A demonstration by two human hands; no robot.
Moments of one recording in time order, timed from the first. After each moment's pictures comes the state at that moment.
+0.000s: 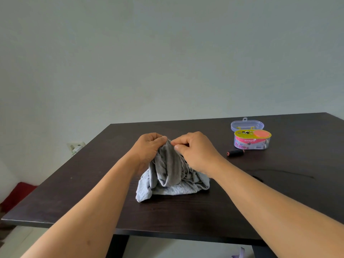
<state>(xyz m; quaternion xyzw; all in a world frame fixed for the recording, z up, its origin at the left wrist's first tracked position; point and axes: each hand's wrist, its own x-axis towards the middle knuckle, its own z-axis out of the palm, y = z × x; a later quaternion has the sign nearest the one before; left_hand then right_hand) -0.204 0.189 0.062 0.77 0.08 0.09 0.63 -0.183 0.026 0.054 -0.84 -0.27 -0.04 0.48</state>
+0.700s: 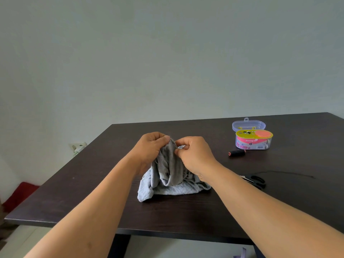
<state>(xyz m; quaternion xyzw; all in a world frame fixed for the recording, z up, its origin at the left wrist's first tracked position) -0.207 0.190 0.064 0.77 0.07 0.08 0.63 -0.183 0.042 0.038 -0.80 -0.16 0.00 0.58</state>
